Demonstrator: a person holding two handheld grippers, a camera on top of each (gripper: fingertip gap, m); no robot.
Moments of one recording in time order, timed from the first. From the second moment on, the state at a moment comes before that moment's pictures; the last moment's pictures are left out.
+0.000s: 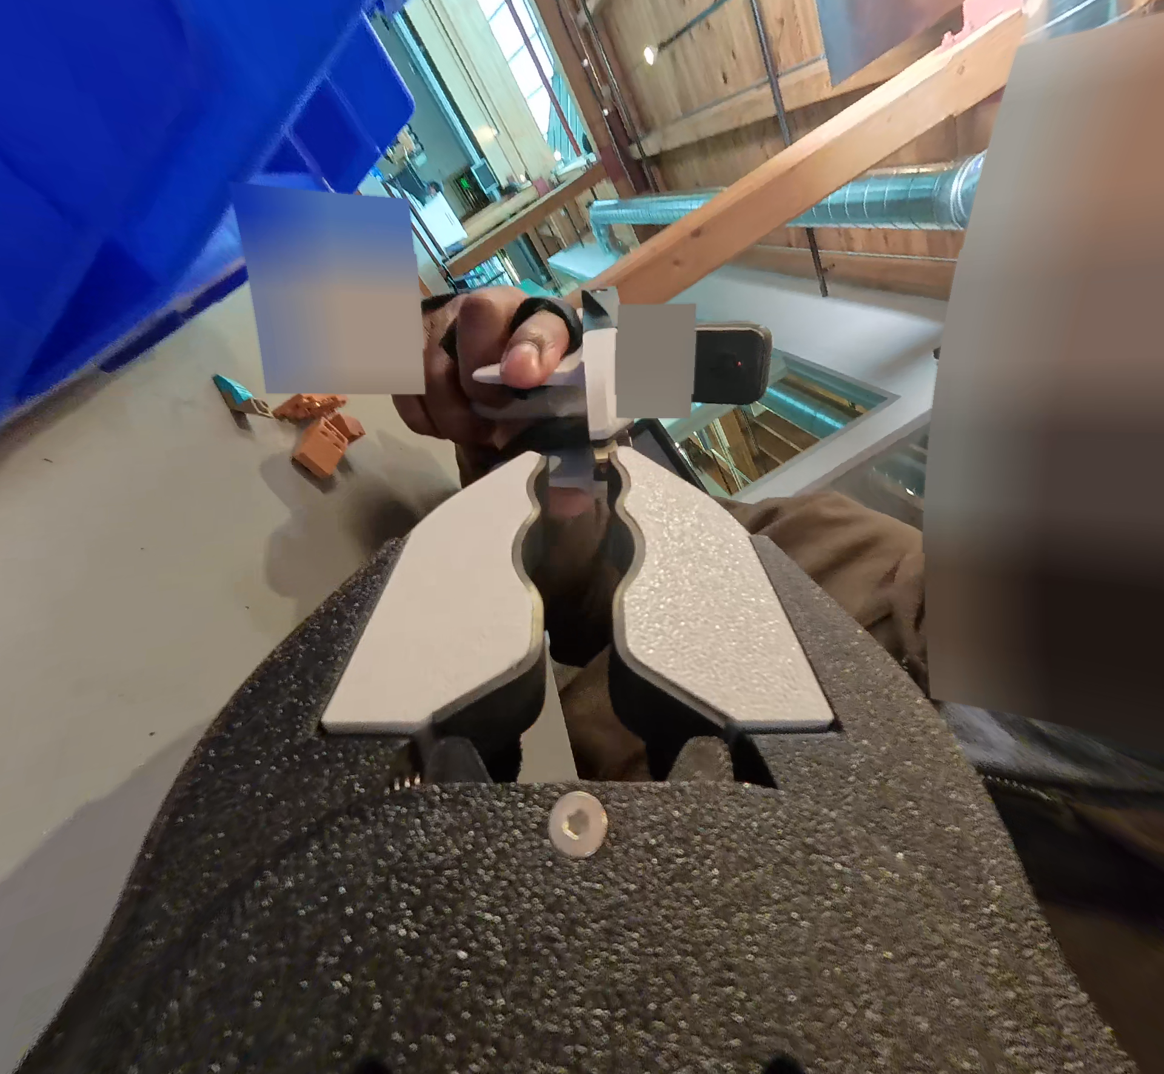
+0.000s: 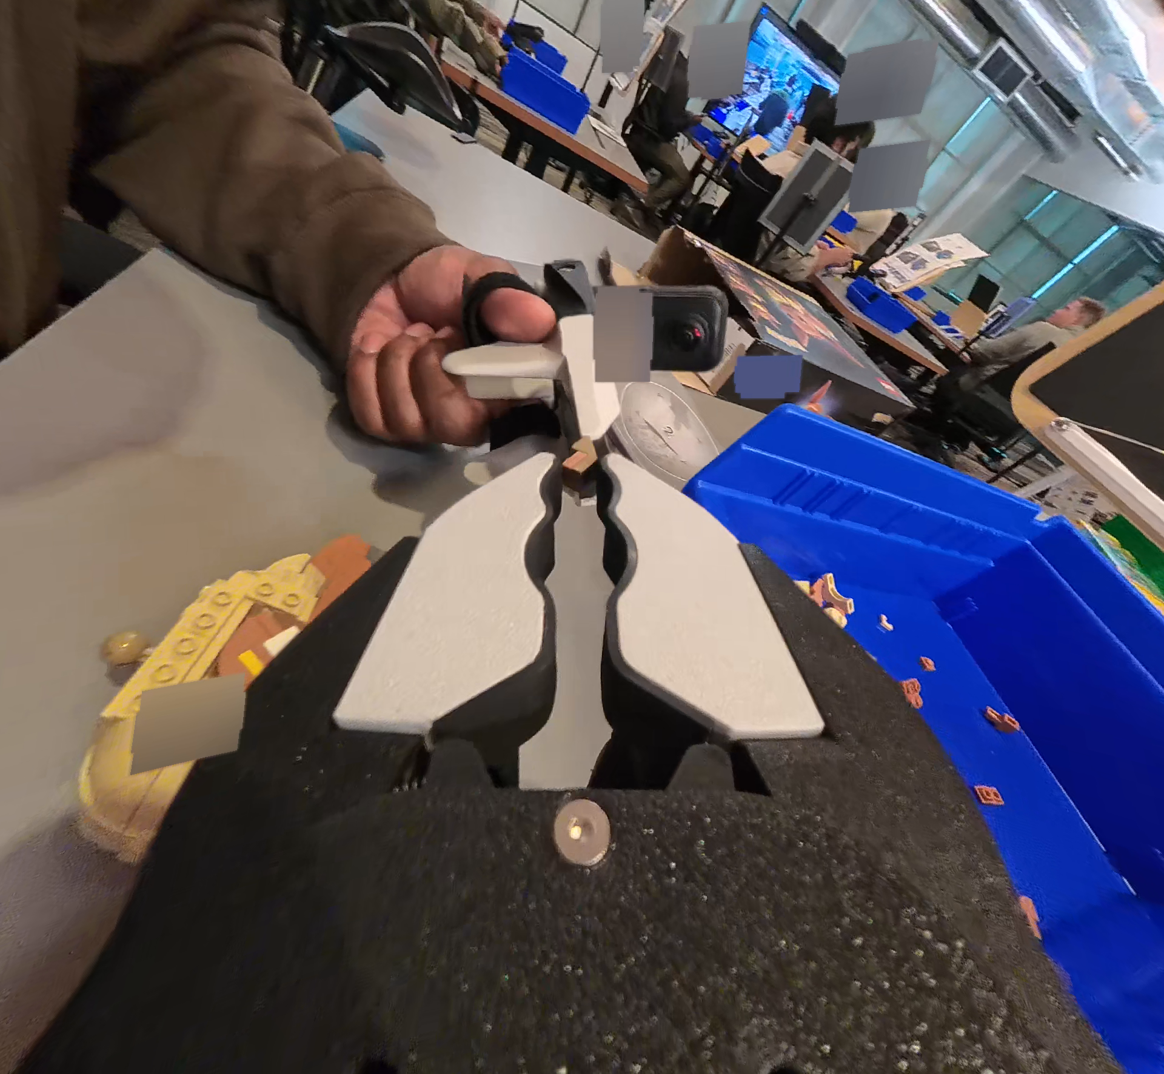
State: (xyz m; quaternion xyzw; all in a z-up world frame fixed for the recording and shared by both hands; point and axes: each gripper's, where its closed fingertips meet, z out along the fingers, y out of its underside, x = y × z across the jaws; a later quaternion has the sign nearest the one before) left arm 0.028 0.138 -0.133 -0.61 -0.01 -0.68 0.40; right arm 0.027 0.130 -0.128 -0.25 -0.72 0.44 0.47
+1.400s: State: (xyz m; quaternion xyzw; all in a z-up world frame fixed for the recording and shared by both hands) left arm 0.055 0.112 -0.140 -0.64 0.09 -0.68 0.34; right arm 0.045 0.109 -0.143 -0.21 -0.78 0.46 0.37
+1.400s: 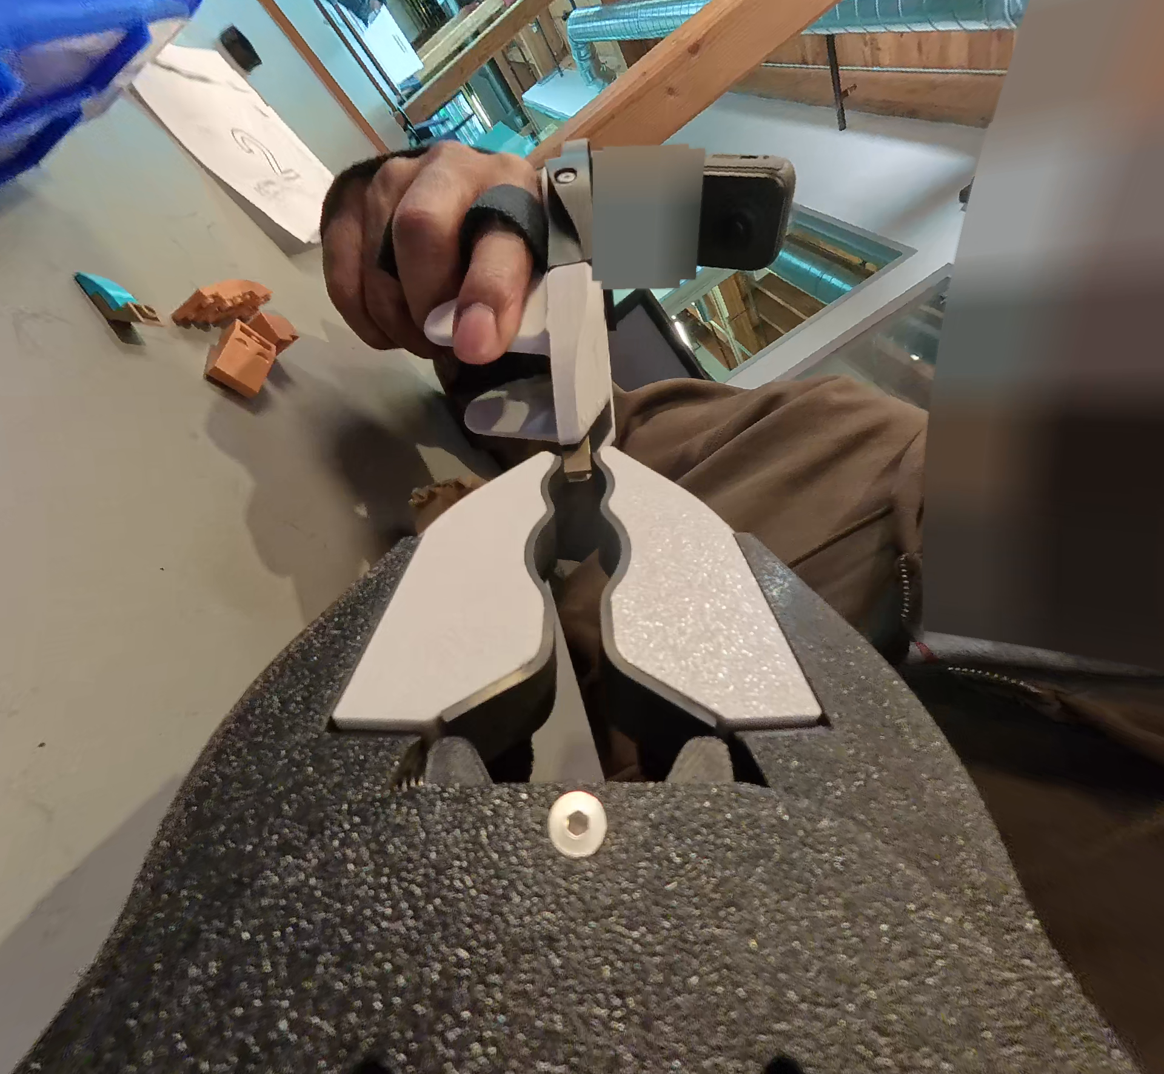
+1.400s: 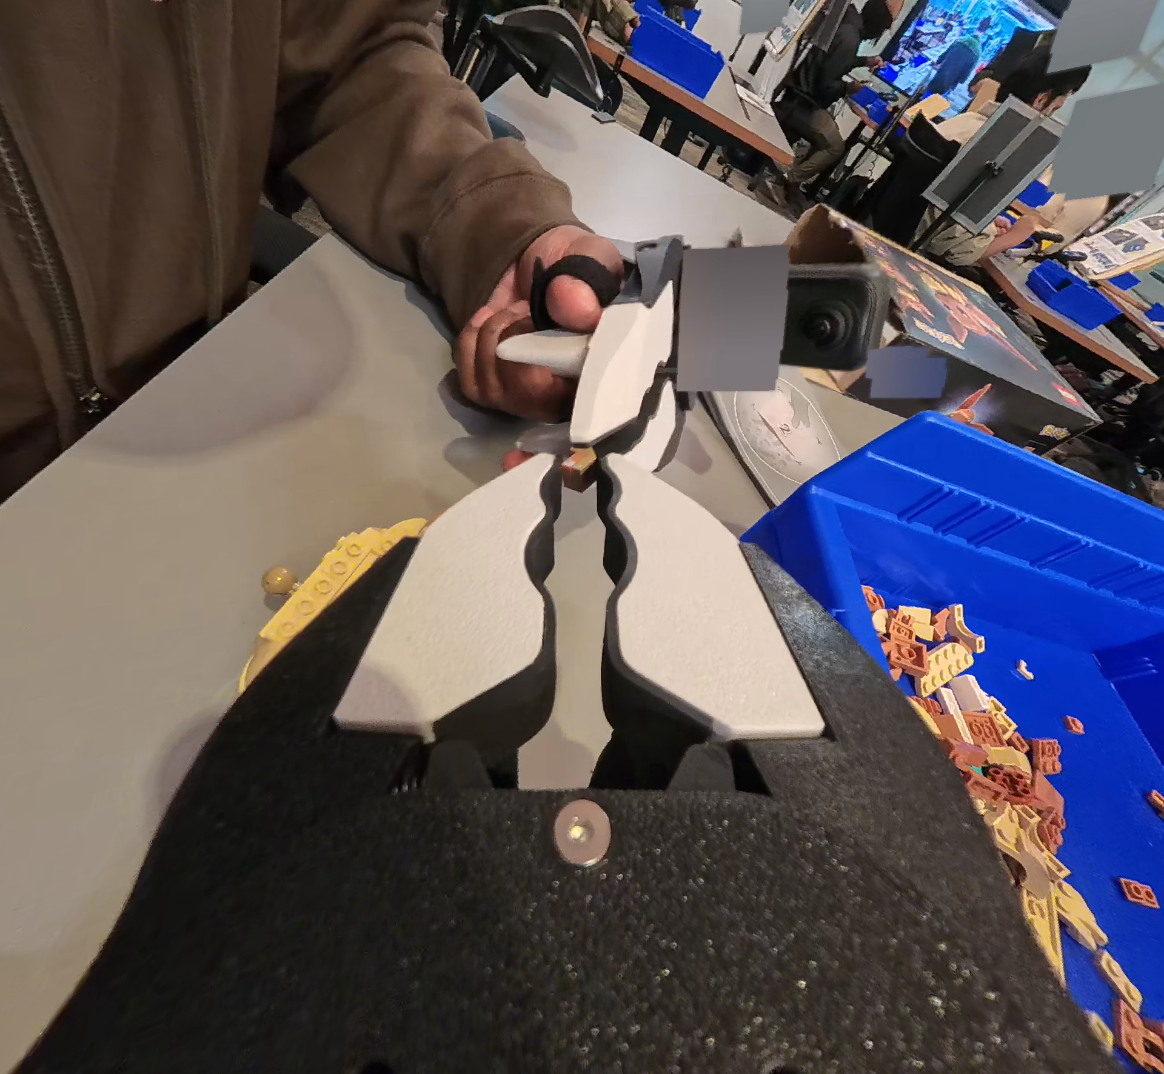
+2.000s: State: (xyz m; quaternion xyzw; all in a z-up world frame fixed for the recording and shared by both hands) left arm 0.014 0.135 -0.109 -0.61 0.11 -0.50 0.60; right arm 0.009 0.128 -0.111 -0.46 -0.53 0.68 0.21
